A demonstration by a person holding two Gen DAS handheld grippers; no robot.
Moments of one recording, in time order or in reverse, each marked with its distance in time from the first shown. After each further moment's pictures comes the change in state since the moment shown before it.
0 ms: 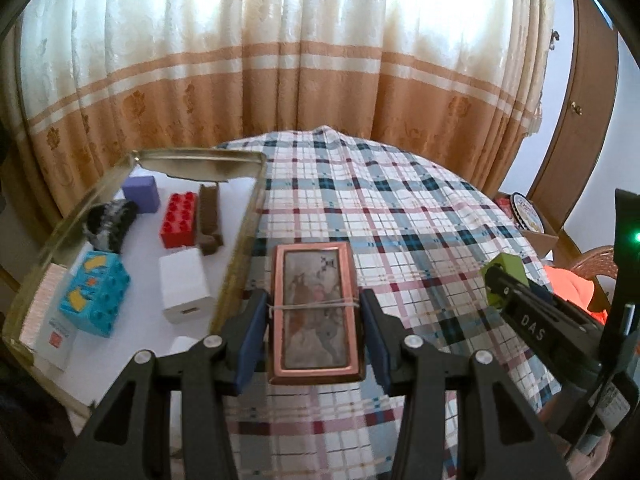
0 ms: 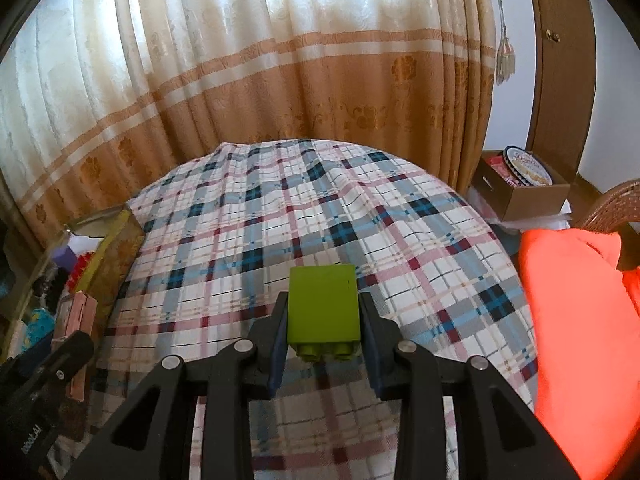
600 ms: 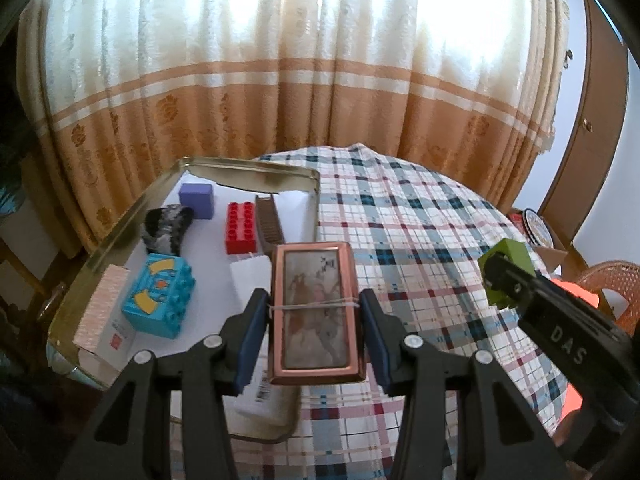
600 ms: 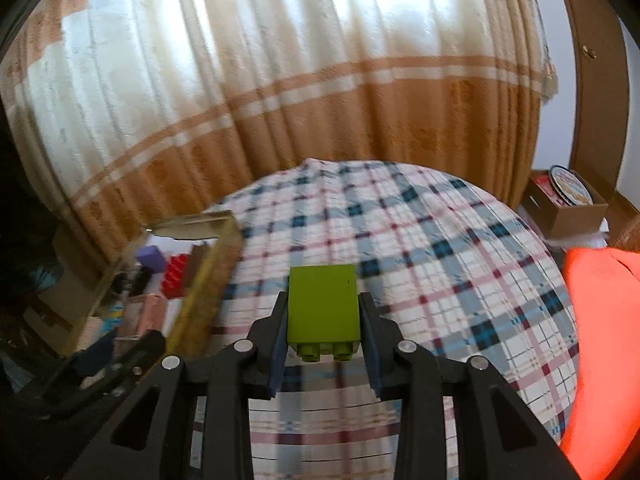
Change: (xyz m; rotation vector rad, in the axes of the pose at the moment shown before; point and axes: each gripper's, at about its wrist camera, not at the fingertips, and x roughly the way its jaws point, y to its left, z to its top) left arm -0.029 0.045 0.006 -0.048 -0.034 0.038; right arm -0.051 0.073 0.001 -0.058 -0.052 0.170
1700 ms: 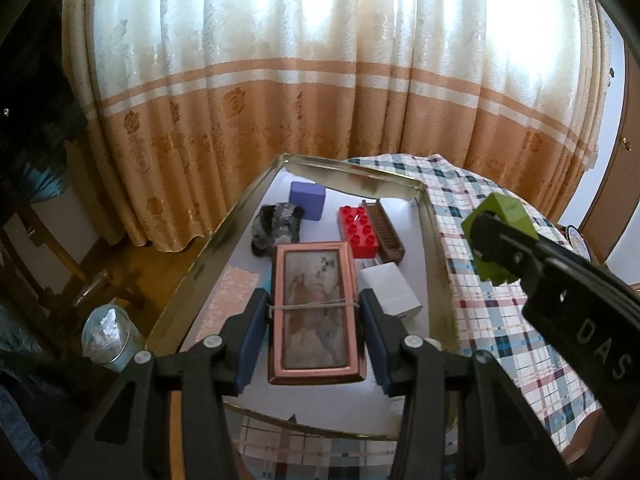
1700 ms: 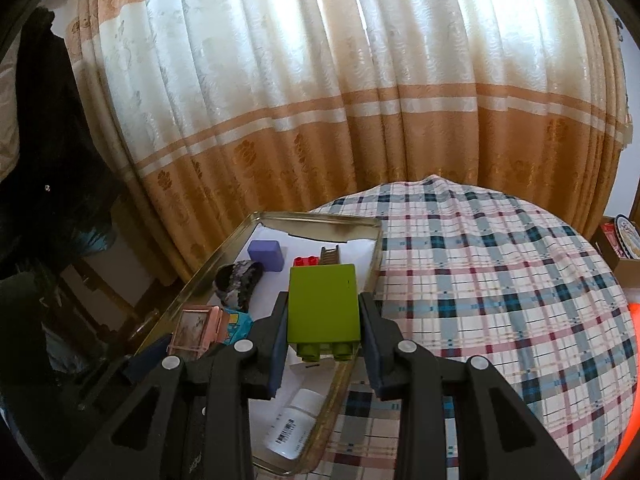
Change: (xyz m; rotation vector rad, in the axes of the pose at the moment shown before) left arm -0.005 0.081 0.002 -0.055 0.000 0.149; right arm 0.014 0.126 0.006 -0.160 0.007 0.189
